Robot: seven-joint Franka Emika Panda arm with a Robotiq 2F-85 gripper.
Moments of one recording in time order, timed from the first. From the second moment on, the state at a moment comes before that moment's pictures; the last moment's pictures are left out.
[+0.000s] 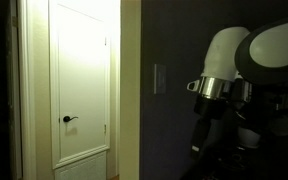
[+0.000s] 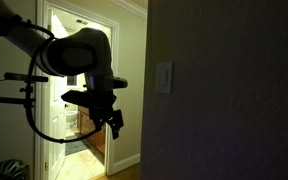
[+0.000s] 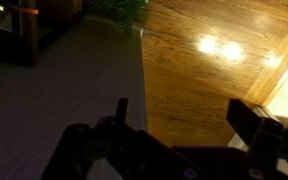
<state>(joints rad) 0.10 -0.22 0.06 -2.35 0.08 2.37 -0.13</state>
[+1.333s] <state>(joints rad) -0.01 -0.20 0.05 -2.12 -0.17 2.55 0.10</state>
